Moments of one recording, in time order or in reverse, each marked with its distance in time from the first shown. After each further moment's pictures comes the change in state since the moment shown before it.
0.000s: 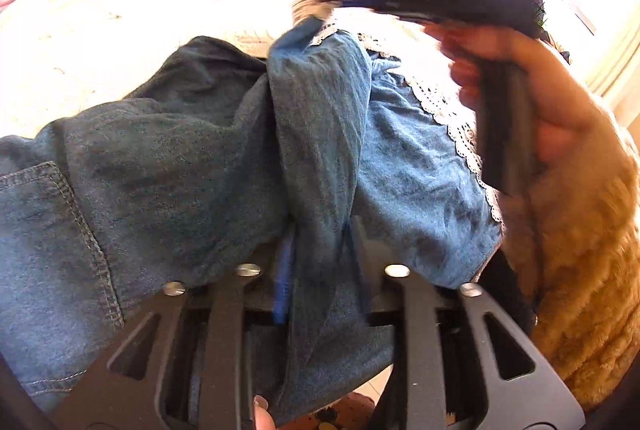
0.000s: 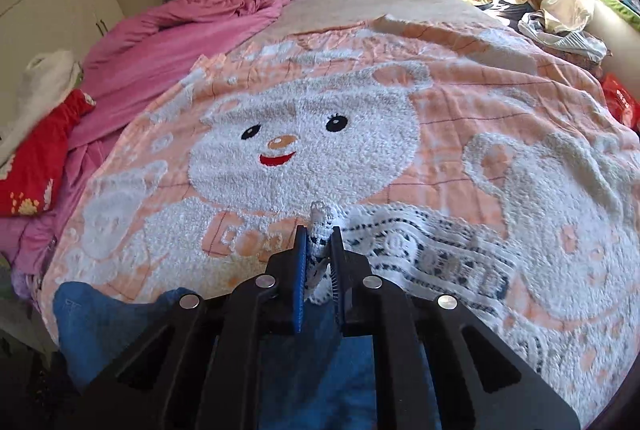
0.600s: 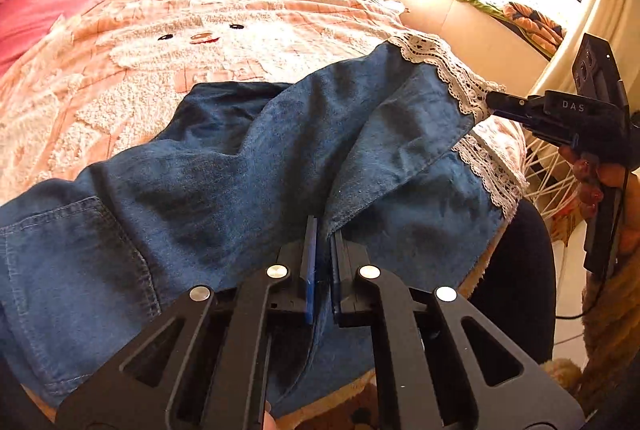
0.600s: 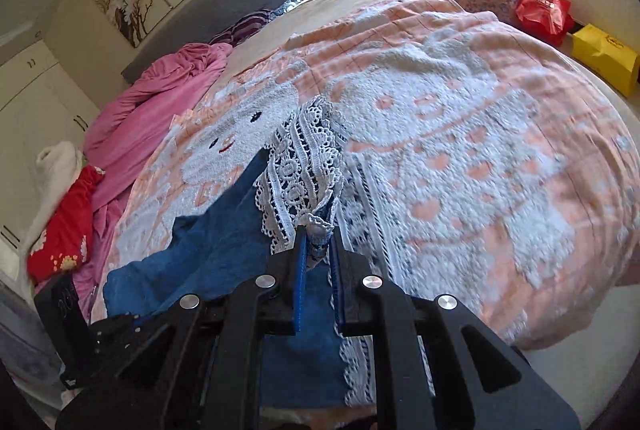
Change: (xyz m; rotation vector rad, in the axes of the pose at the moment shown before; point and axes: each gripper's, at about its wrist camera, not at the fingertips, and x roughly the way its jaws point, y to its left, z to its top) left arm -0.022 -0.016 -0.010 0.162 -0.063 0.078; right arm -0.150 -0.090 -0.134 0.337 -0.084 0.011
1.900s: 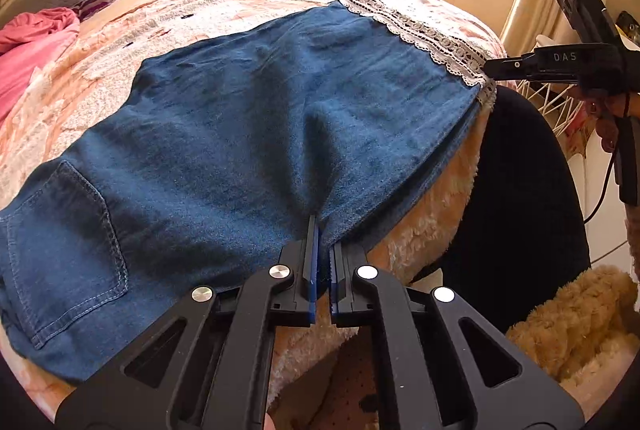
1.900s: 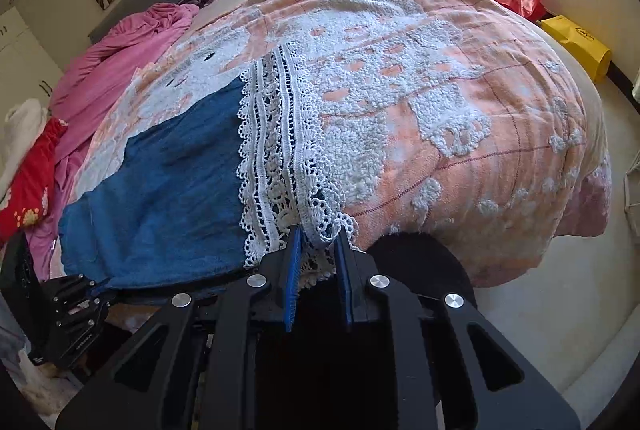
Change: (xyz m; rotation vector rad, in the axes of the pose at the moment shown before) left arm 0.008 -0.048 -0.049 0.231 0.088 0.066; right arm -0.023 -0.029 -0.061 -0.049 0.117 -0.175
